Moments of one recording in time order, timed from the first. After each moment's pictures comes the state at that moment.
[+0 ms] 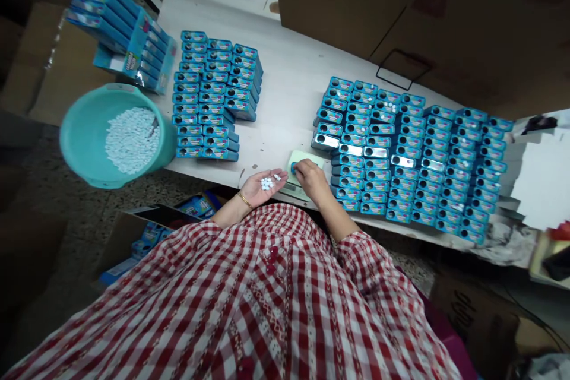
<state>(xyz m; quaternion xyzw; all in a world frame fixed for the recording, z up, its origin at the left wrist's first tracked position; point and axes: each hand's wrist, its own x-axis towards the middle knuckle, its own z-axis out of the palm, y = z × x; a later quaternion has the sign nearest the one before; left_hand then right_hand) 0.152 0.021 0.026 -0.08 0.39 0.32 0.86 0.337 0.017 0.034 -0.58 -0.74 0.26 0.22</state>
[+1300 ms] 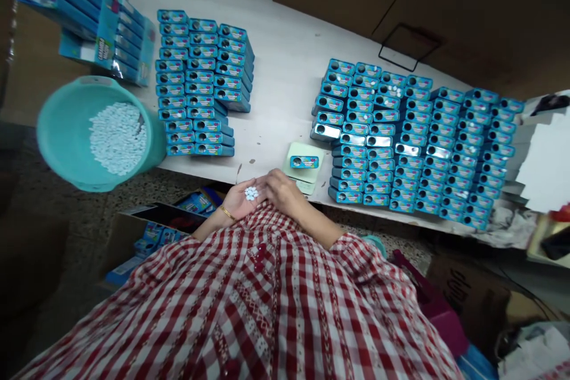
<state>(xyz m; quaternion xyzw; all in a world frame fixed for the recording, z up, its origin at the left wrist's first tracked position) 0.116 -0.003 0.037 -0.11 0.43 0.31 0.84 0.274 -0.012 0.048 -0.49 -0.78 0.33 0.19</state>
